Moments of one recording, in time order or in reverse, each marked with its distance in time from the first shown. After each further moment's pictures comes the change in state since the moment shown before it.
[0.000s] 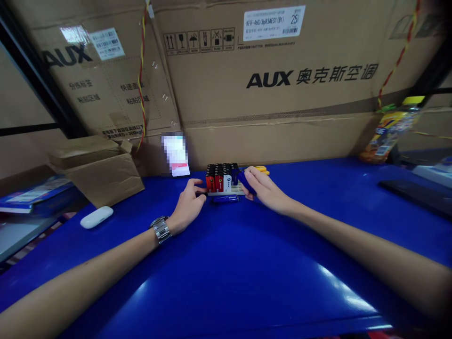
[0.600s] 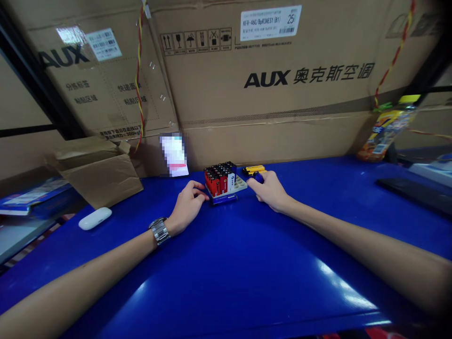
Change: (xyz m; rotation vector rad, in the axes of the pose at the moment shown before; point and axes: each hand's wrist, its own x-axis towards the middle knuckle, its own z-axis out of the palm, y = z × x) left_hand -0.003 0.009 0.002 -0.013 0.015 0.003; right_hand 0.001 0.019 -0.006 -0.239 0.412 0.161
